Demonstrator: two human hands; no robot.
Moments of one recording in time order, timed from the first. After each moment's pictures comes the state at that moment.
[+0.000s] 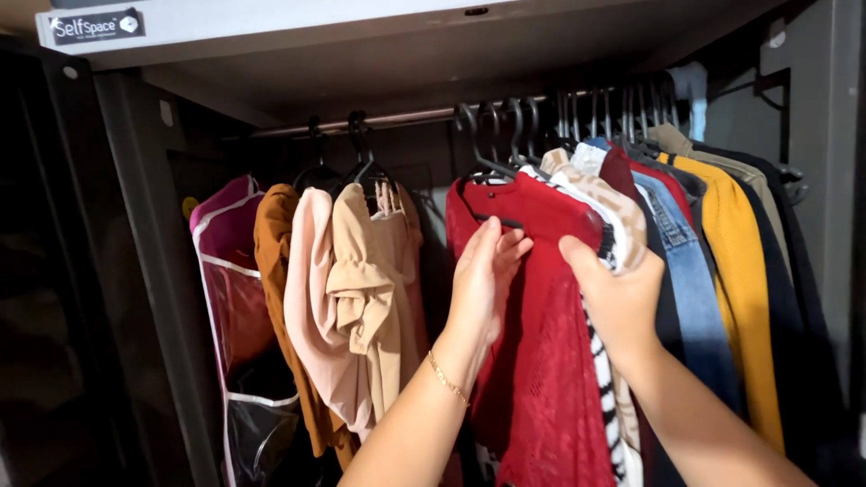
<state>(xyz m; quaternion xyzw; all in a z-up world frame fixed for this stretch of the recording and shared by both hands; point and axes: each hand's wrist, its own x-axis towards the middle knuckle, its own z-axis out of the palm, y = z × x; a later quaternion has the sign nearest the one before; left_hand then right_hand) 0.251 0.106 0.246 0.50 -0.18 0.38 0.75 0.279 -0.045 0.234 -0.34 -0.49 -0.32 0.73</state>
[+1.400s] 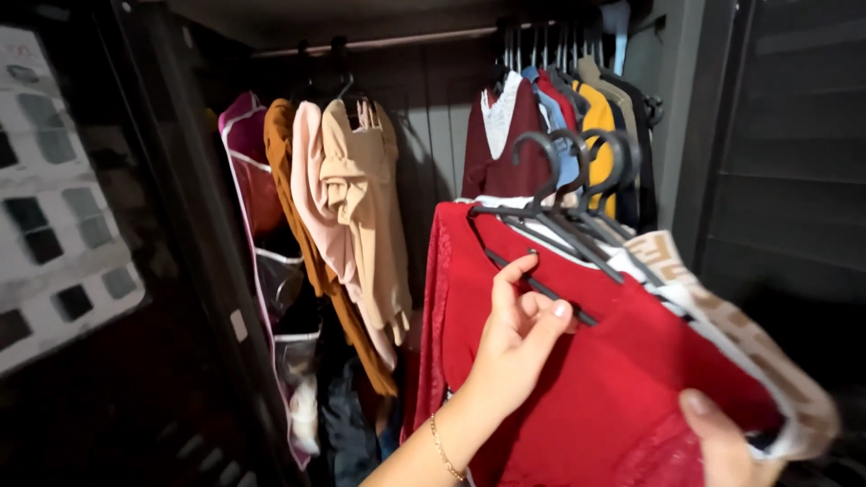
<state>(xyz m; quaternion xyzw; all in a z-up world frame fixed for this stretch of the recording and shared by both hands) 0.097 -0.121 0.097 0.66 -0.21 0.37 0.62 0.183 -0.304 0.019 -0.42 -0.36 -0.33 0.77</state>
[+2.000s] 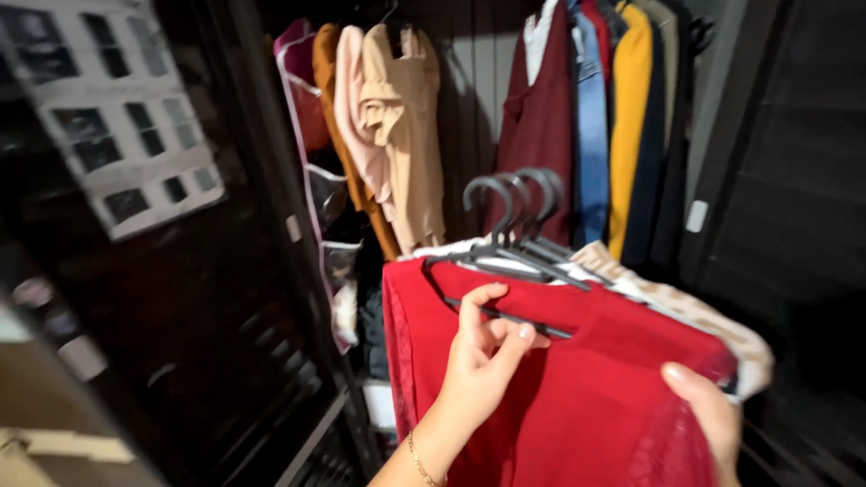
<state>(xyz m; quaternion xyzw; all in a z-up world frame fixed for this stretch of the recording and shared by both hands) 0.004 -0.174 0.009 0.64 -0.07 0.42 0.64 0.189 -0.371 -0.110 -0.39 -0.35 0.06 0.85</state>
